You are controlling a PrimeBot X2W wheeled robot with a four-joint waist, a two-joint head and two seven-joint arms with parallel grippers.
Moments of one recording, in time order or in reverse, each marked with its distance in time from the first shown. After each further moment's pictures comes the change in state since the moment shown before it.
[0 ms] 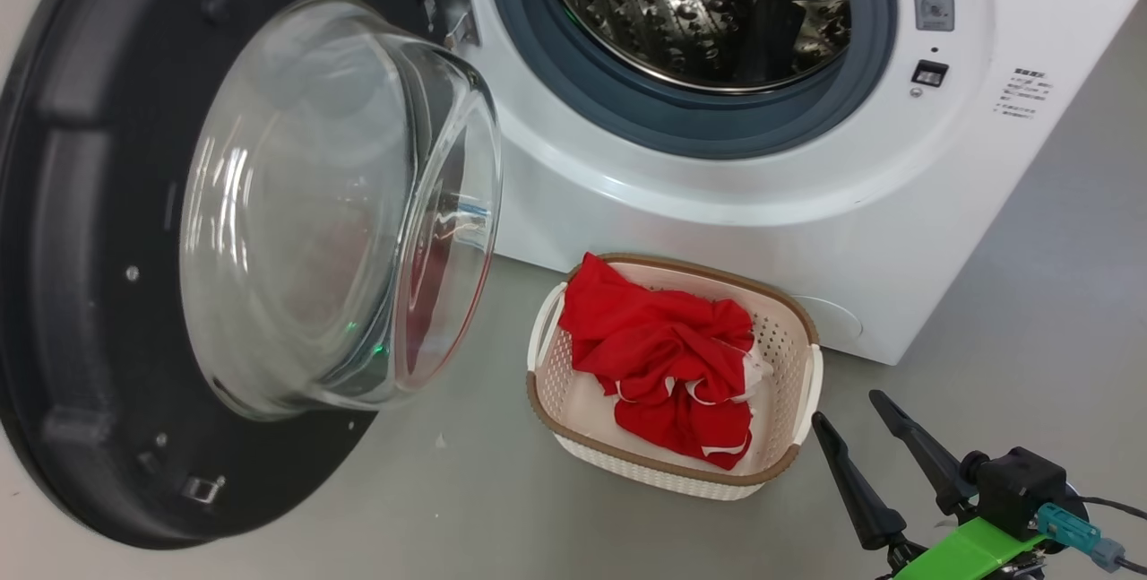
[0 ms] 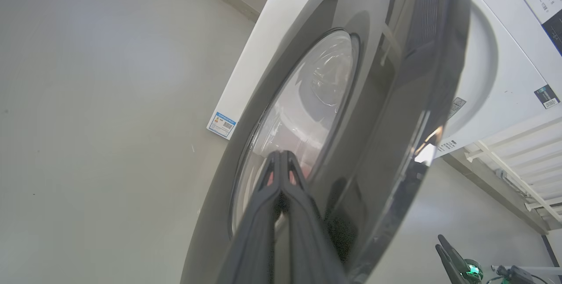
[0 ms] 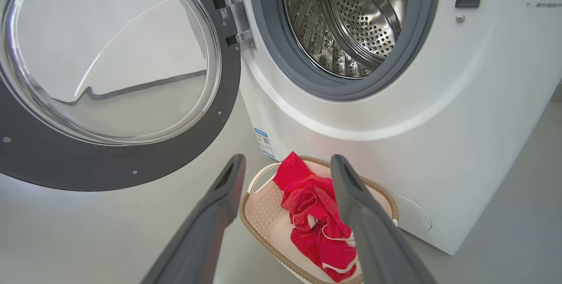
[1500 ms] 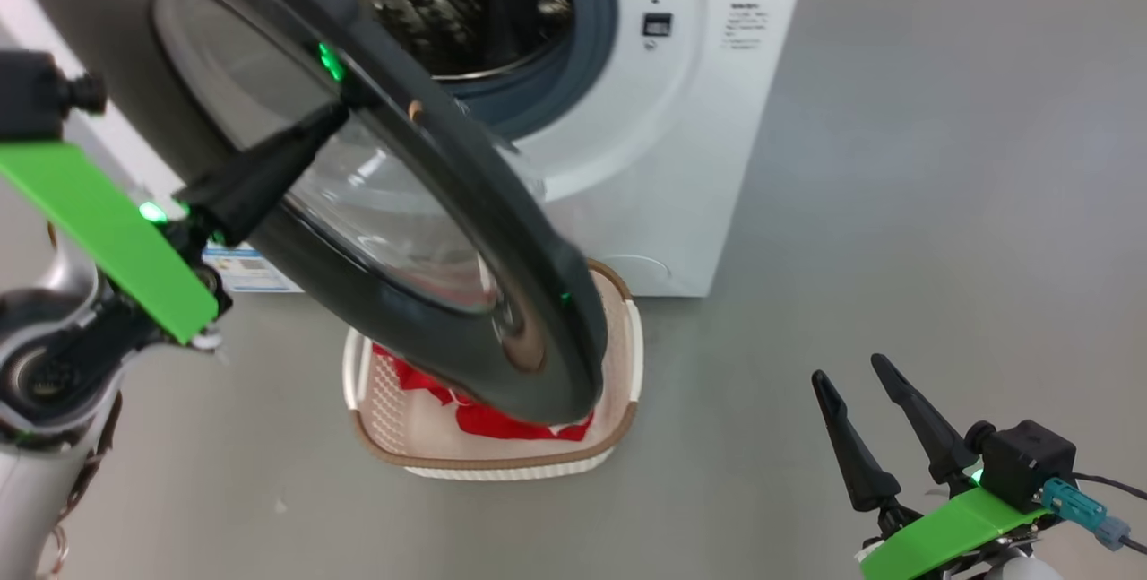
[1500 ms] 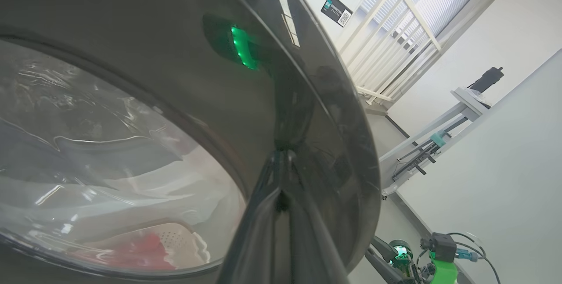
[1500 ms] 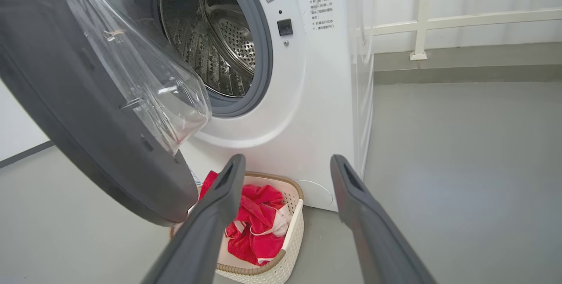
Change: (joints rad) left arm -0.251 -0.132 -0.457 -0.208 -0.023 0.000 -0.367; right arm -0.032 0.077 -0.065 -0.008 -0.001 0.000 0.000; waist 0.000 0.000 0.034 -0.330
